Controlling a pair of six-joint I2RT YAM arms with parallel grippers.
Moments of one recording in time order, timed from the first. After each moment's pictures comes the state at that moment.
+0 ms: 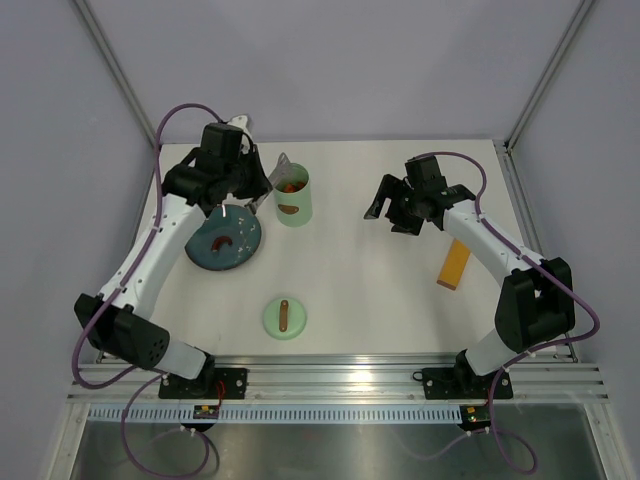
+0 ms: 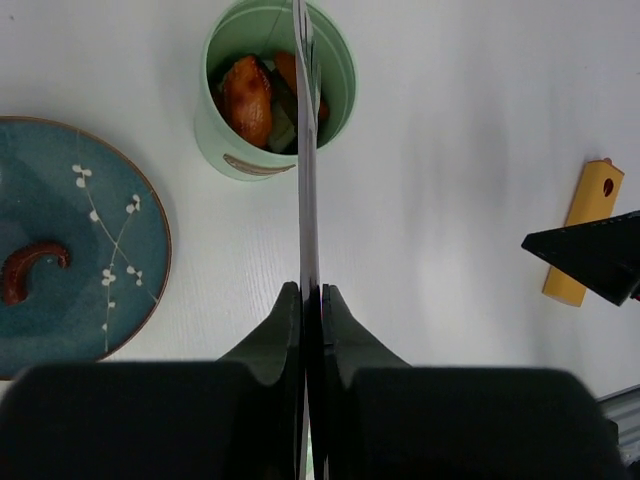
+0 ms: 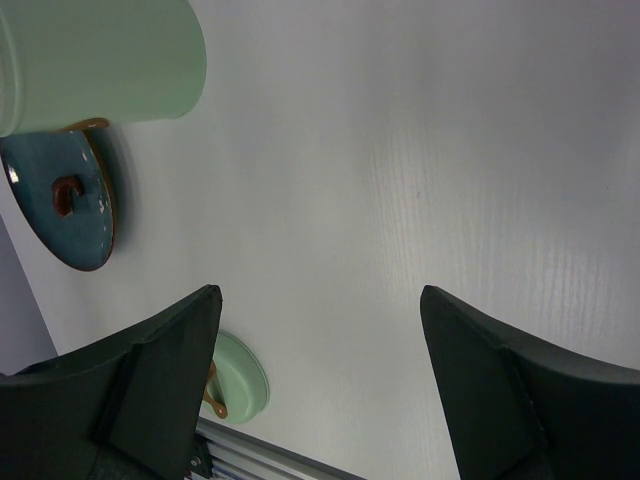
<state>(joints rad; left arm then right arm) -0.37 1.48 1.60 -0.81 0.04 -0.45 0.35 1.57 1.26 -0.55 -0.17 0.68</state>
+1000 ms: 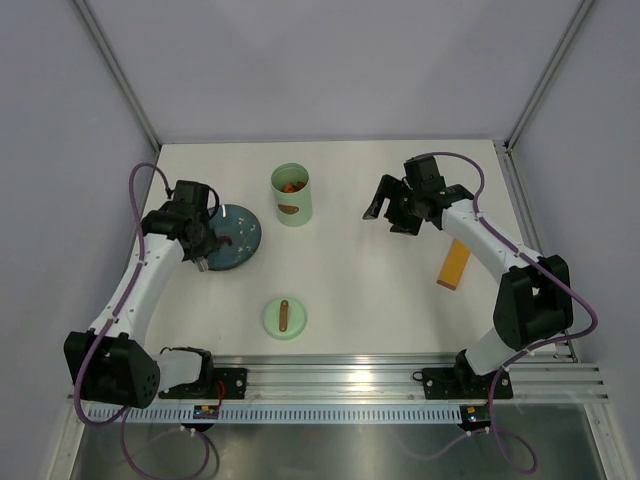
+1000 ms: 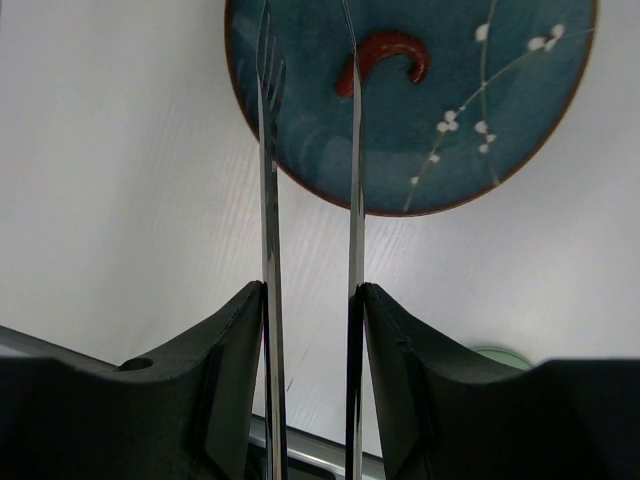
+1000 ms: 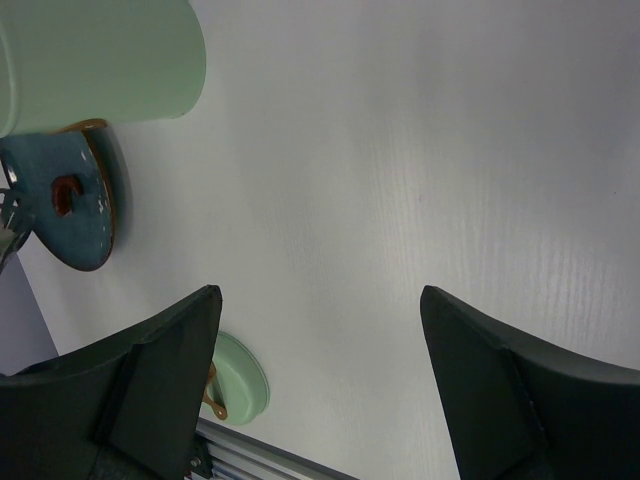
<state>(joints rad) -0.16 1.23 1.13 -0.96 -0.30 -0.43 0.35 1.59 1.26 -0.54 -0.17 0.68</state>
